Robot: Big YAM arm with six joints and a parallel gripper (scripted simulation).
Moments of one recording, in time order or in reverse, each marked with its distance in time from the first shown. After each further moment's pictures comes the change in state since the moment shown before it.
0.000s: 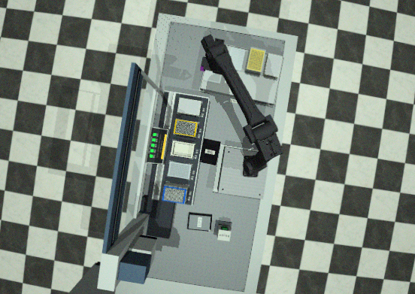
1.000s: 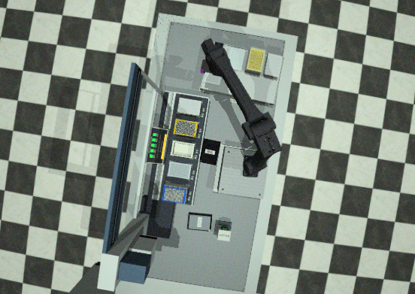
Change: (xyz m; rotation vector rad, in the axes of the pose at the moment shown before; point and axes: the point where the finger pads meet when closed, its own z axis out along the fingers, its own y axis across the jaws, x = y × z) arm -0.002 0.001 0.043 -0.002 -0.002 0.000
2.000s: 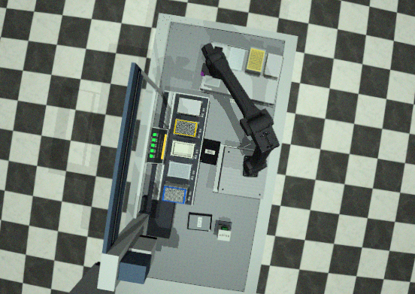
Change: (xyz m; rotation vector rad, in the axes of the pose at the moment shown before) arm 0.002 -0.001 0.049 0.006 0.008 0.000
